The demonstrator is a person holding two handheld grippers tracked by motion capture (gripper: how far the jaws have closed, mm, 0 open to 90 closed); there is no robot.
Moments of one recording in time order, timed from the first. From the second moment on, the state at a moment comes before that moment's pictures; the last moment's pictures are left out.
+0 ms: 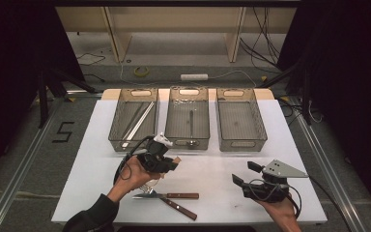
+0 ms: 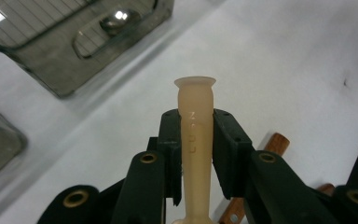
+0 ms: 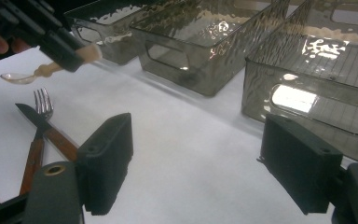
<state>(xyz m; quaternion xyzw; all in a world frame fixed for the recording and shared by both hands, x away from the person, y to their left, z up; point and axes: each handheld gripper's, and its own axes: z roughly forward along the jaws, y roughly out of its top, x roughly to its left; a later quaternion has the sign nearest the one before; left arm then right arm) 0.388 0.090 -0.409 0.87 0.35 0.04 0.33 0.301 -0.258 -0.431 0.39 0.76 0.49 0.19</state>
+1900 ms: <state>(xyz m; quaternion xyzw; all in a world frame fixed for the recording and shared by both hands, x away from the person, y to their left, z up) 0.497 0.073 -0.366 0.79 0.42 0.12 0.43 0.302 -0.258 -0.432 0.39 0.76 0.49 0.18</state>
